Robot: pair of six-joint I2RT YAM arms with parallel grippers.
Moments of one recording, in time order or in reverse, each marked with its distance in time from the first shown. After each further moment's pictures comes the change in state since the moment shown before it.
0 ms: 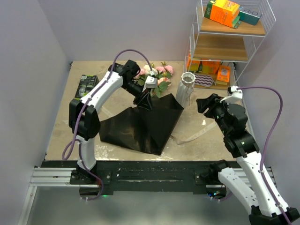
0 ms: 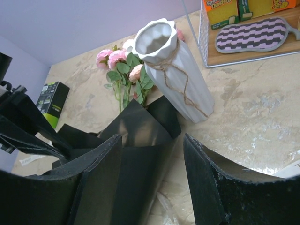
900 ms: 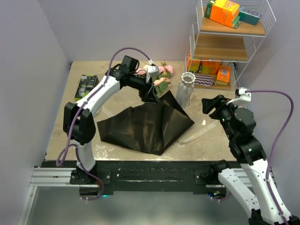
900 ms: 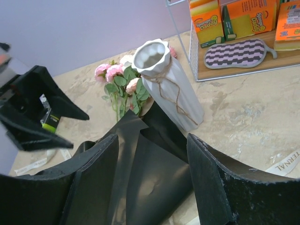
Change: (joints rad) left arm -0.077 -0.120 -0.128 0.602 -0.043 -0.620; right arm 0.000 -0.063 0.061 -0.073 0.056 -0.039
